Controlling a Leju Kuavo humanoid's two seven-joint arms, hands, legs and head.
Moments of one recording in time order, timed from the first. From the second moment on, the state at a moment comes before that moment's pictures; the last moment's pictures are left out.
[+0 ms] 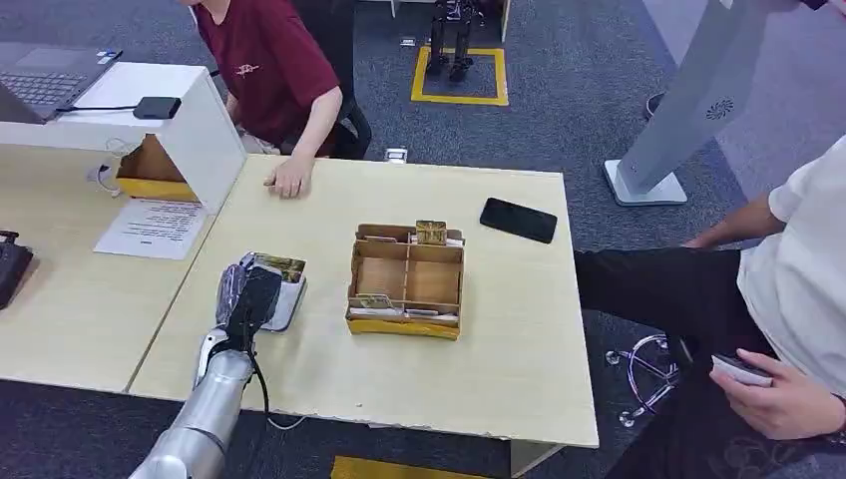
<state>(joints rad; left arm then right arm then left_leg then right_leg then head) -0.41 -0.07 0.11 -0.83 -0.70 0.39 -0.47 -0.06 0.06 -0.28 -0.19 0.87 -0.22 0.17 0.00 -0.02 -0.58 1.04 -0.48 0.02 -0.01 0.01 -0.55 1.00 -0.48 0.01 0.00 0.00</state>
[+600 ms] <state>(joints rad) -0.40 0.00 0.09 -0.79 -0.67 0.43 -0.47 -0.06 0.06 -0.31 -0.19 0.90 -0.22 0.17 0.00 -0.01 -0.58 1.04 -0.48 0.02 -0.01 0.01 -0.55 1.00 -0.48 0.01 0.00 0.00</state>
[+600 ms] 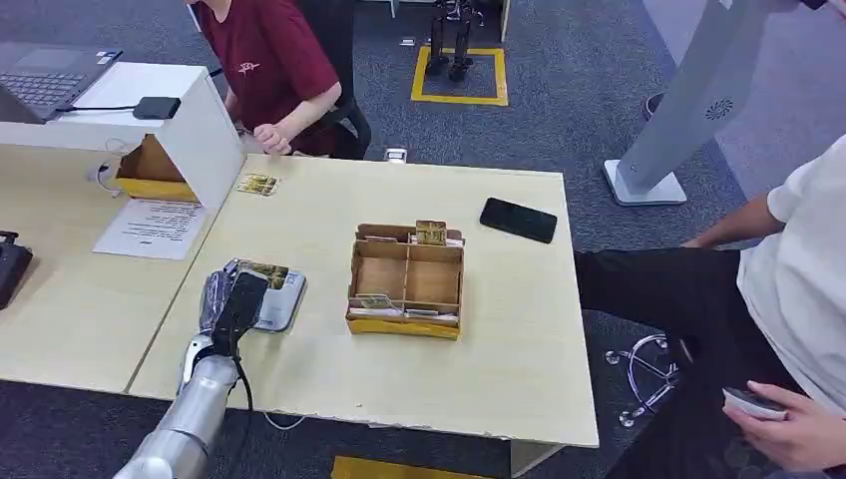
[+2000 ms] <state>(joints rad) -0.40 0.00 0.08 -0.71 -0.78 0.48 -0.42 -0.06 0.07 -0.37 -0.19 0.96 -0.22 0.17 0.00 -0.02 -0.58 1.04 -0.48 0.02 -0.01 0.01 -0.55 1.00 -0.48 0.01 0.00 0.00</state>
